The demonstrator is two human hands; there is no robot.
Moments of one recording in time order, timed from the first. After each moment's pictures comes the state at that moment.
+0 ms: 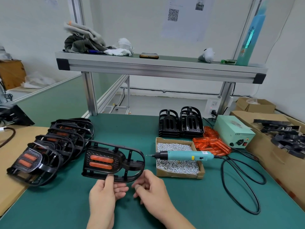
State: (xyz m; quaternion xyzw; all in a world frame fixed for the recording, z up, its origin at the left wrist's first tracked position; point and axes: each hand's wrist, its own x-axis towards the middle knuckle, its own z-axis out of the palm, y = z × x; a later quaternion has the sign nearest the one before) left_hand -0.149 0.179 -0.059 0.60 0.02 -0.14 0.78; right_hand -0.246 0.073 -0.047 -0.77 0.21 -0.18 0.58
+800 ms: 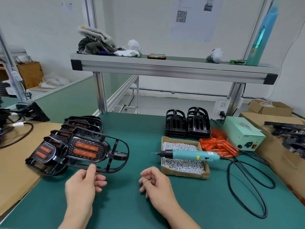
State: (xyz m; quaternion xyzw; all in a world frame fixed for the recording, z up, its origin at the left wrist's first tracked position) left_hand -0.109 0.232 -0.053 0.70 0.00 -0.01 0.71; right_hand -0.251 0.072 -0.044 -0.74 0.23 -0.18 0.61
